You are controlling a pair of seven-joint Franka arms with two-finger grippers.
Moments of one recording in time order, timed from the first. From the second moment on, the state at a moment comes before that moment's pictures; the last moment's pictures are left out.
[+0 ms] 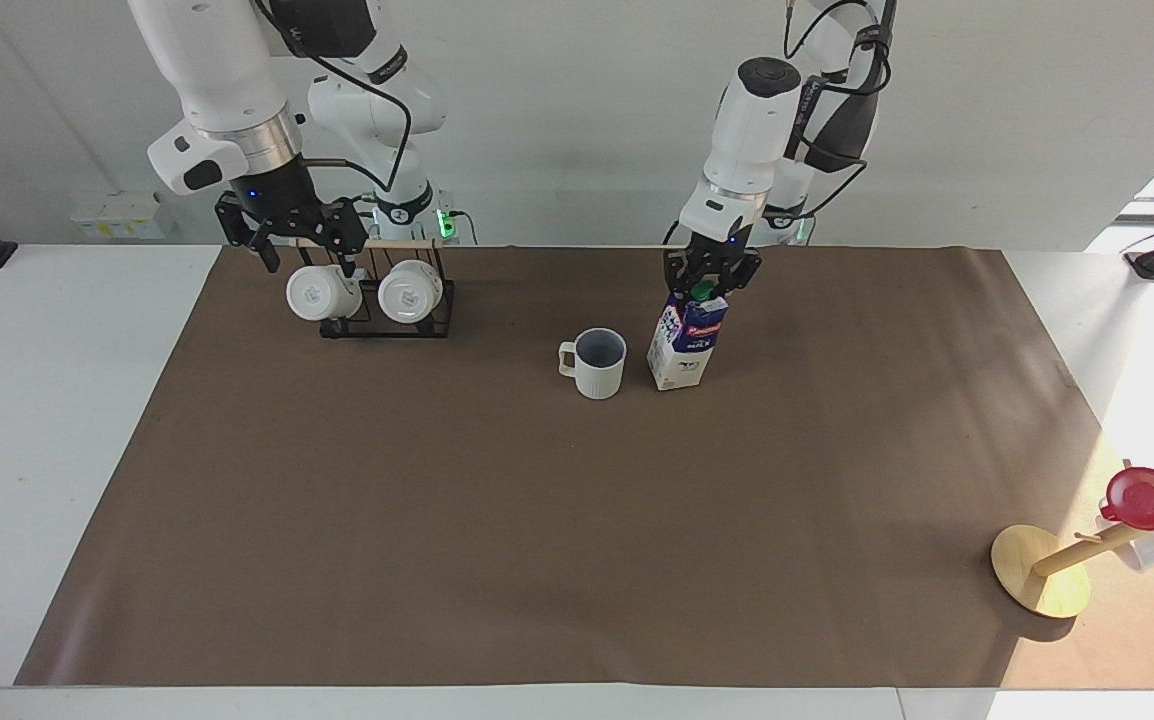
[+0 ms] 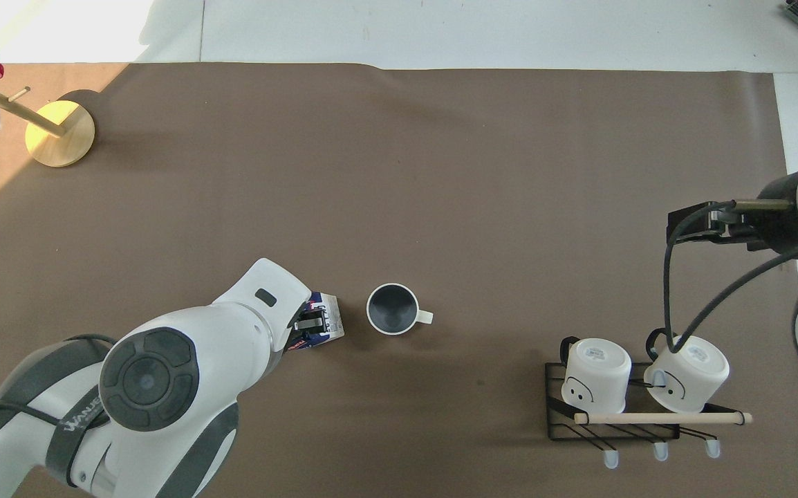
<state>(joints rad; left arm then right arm) -0.49 -0.21 -0.09 -2.26 -0.03 2.21 -0.65 -0.01 -0.04 0.09 -1.63 0.00 1.60 0.18</state>
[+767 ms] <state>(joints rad) -0.52 -0.21 -0.10 -2.22 -0.03 2.16 -0.67 -0.01 -0.04 0.09 -1.63 0.00 1.60 0.18</state>
